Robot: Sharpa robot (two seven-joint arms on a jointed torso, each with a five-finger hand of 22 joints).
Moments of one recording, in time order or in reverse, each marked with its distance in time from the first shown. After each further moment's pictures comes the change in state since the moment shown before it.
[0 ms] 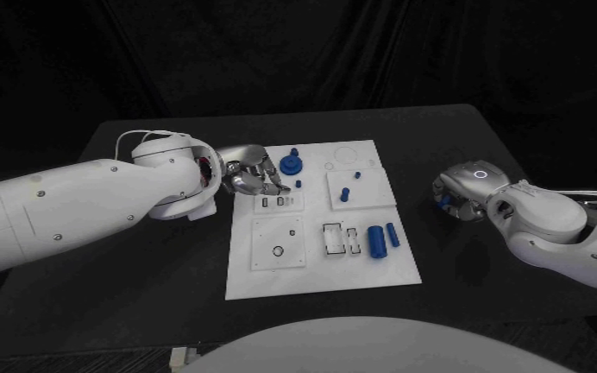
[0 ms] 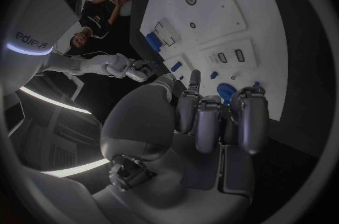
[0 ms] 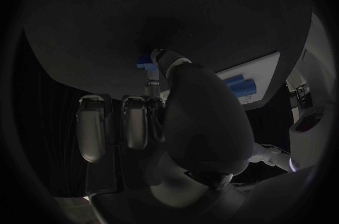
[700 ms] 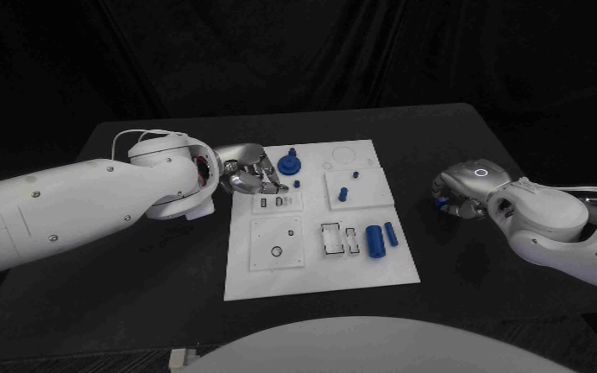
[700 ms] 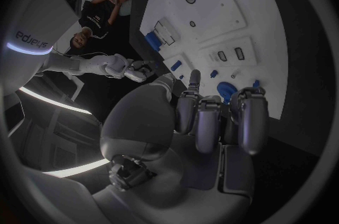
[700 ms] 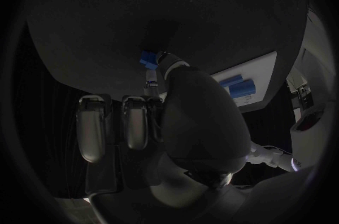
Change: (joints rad) left arm 0.005 0.001 0.000 0.000 0.000 -0.001 0.000; left_hand -0.009 -0.009 0.003 0.003 -0.004 0.004 -0.004 0.000 0.005 0.004 -0.003 0.008 -0.001 0.000 0.000 0.004 0.000 0.000 0.000 0.000 0.004 0.000; right arm 0.010 -0.022 0.000 0.030 -0.002 0.047 -0.021; right_hand 0.026 0.004 -0.127 0.061 -0.108 -0.114 0.007 -0.090 -0.099 0.000 0.000 0.000 0.000 0.000 0.000 0.000 0.000 0.000 0.000 0.000 0.000 -0.001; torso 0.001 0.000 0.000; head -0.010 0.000
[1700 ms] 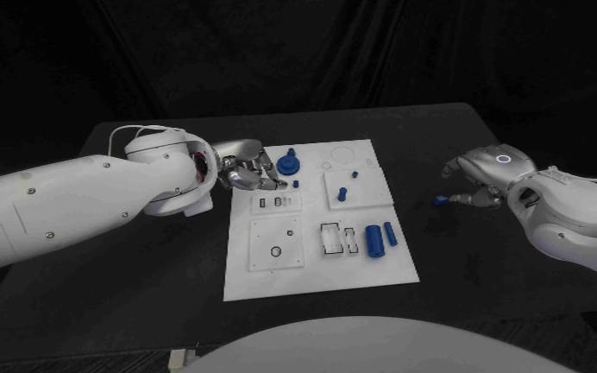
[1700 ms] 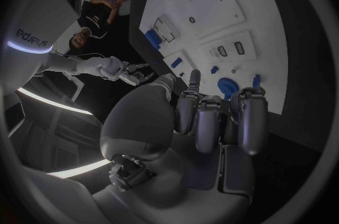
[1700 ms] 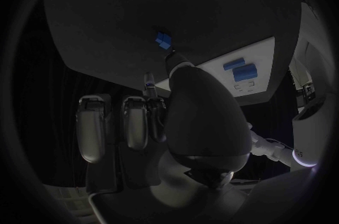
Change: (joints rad) left arm 0.015 0.002 0.000 -0.002 -0.002 -0.001 0.000; left_hand -0.013 -0.005 0.005 0.000 0.000 0.000 0.000 0.004 0.005 0.004 -0.003 0.004 0.000 0.000 0.000 0.000 0.000 0.000 0.000 0.000 0.008 0.000; right arm 0.063 -0.098 0.000 0.090 0.004 -0.030 -0.028; right_hand -0.068 -0.018 -0.114 0.022 -0.187 -0.122 0.000 -0.051 -0.079 0.000 0.000 0.000 0.000 0.000 0.000 0.000 0.000 0.000 0.000 0.000 0.000 0.000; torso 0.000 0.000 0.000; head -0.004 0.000
